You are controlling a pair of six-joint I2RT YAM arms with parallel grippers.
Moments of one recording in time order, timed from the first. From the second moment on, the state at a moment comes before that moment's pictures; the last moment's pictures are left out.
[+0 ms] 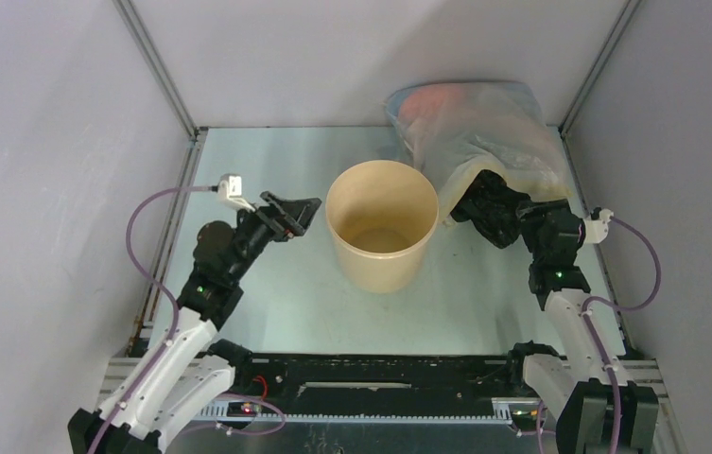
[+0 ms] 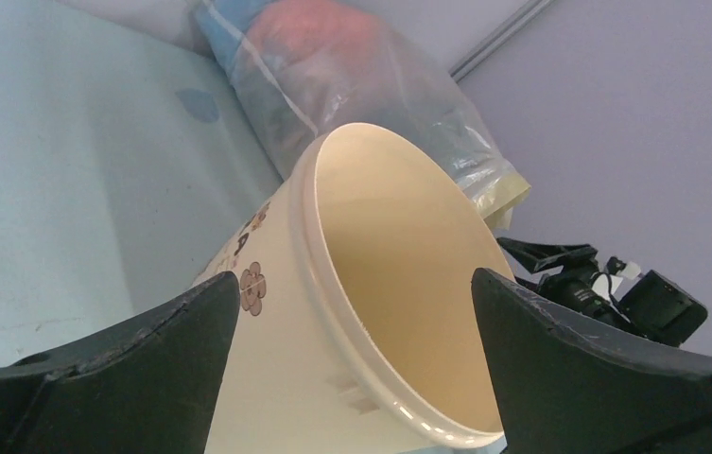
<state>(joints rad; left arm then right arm) -0.37 0.70 0.56 0.18 0.13 -0.75 -0.09 0.93 0.50 0.04 0.23 1.09</state>
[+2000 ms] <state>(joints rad) -0.46 1.34 1.34 -0.59 -0.41 -0.49 0.47 0.71 1.15 -0.36 -0.31 0.64</state>
